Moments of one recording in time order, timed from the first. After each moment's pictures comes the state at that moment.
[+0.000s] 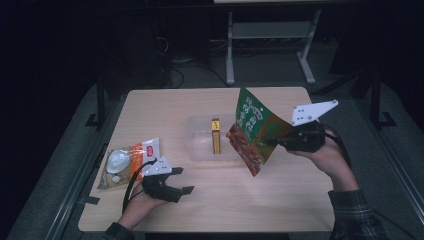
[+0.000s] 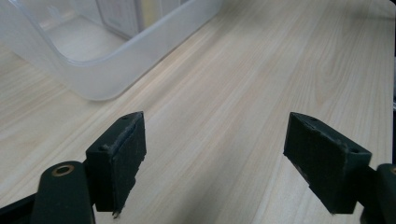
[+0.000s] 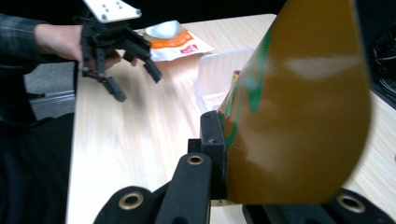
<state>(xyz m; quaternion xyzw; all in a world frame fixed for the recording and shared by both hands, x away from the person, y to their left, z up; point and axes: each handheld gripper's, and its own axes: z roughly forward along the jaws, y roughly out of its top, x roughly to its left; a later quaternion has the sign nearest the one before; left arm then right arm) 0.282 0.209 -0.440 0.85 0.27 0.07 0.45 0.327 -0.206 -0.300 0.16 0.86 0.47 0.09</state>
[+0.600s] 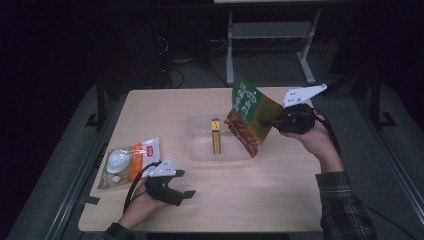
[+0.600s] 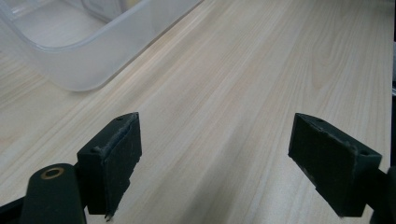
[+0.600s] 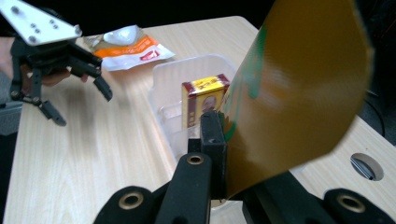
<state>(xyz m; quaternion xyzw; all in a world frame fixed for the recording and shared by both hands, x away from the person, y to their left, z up) 0.281 0.203 -0.445 0.87 0.25 0.06 0.43 0.372 -0.198 -0.298 0.19 0.85 0.47 0.12</state>
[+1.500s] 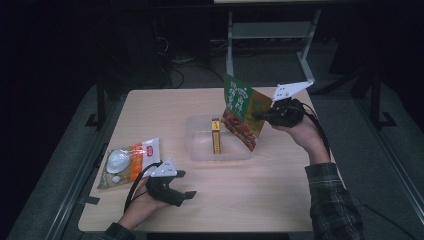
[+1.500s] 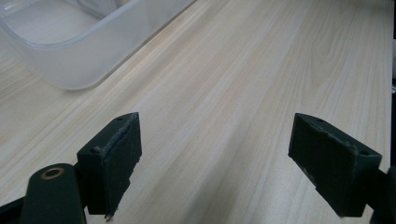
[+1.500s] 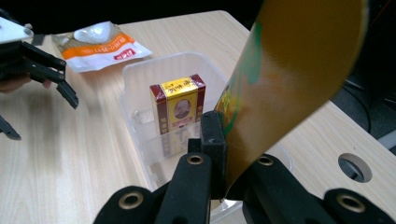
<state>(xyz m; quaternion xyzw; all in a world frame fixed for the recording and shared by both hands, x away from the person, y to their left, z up) 0.282 0.201 -0.447 0.87 0.25 0.06 0.42 0.400 -0.183 -0.311 0.21 0.85 0.46 0.14</state>
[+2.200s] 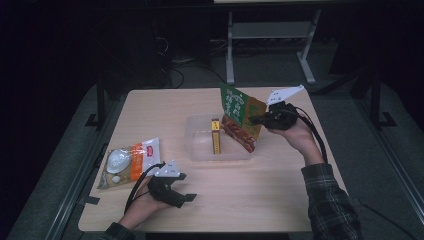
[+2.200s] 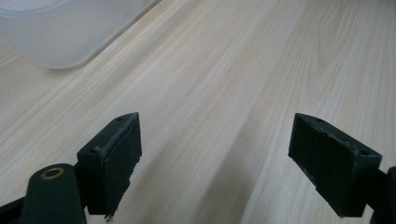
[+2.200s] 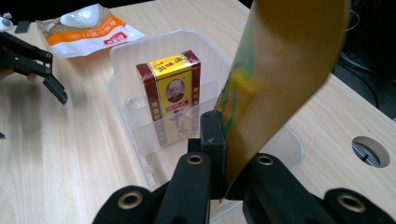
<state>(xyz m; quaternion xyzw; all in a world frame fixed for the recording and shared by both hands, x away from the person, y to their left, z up) 0.284 0.198 -0.454 0.88 0.25 0.04 0.39 0.410 -0.176 -0.335 0.23 0.86 0.44 0.12</state>
